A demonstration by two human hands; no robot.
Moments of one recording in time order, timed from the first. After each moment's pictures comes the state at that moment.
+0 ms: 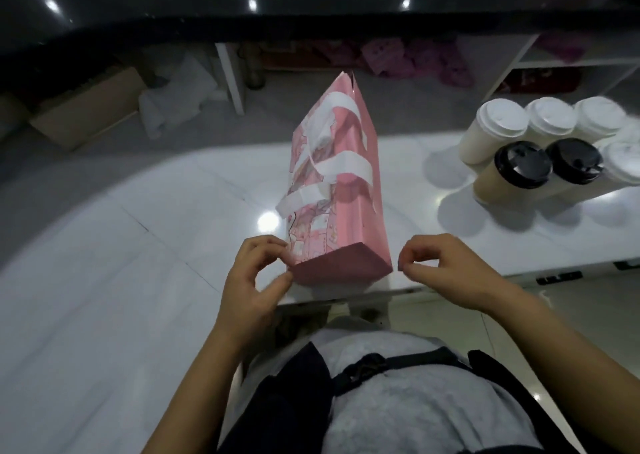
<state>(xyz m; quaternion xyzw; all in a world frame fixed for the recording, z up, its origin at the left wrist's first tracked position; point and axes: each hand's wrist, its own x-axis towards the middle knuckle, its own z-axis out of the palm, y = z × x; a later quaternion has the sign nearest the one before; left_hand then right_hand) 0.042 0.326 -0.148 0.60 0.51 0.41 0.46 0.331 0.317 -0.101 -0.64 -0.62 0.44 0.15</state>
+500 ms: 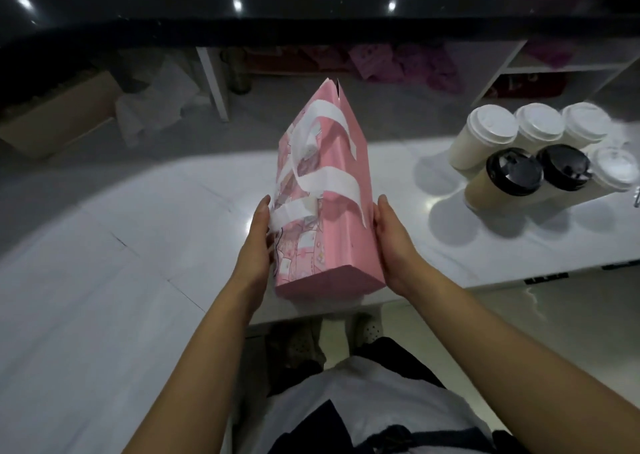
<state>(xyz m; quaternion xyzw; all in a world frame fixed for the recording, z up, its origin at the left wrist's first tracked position) 0.077 0.403 -0.156 0.32 0.56 0.32 0.69 0.277 0.384 -0.158 -0.61 -0.24 0.64 0.42</state>
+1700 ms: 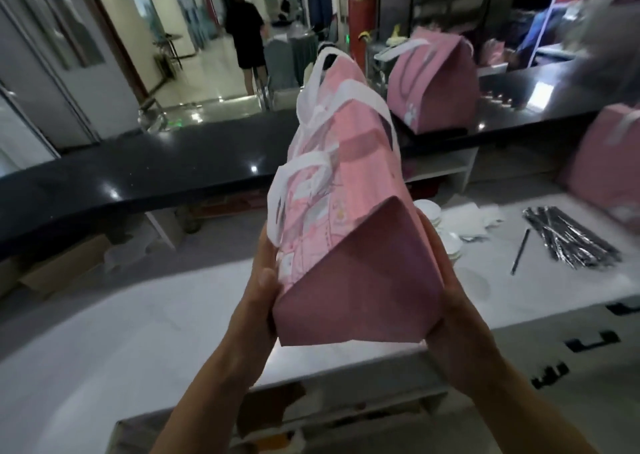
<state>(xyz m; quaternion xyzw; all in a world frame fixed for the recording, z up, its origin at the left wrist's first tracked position) 0.343 0.255 0.043 0.63 0.28 0.44 0.57 0.548 0.205 0.012 -0.37 -0.47 0.49 0.63</state>
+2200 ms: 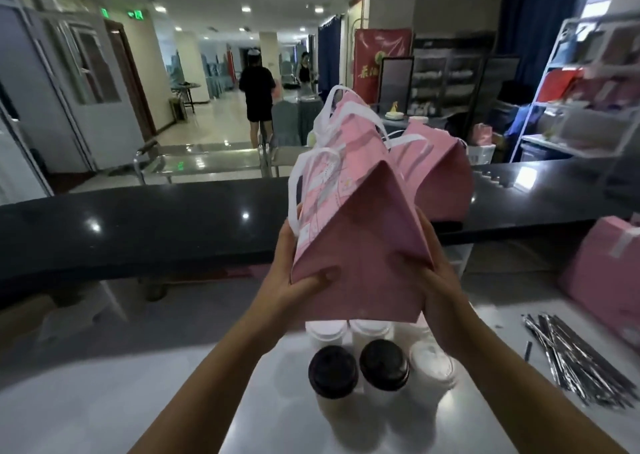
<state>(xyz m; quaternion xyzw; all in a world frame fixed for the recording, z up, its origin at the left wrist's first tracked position) 0.431 0.426 0.072 0.66 0.25 0.49 0.51 0.635 0.381 0.073 -0.41 -0.56 0.37 0.62</state>
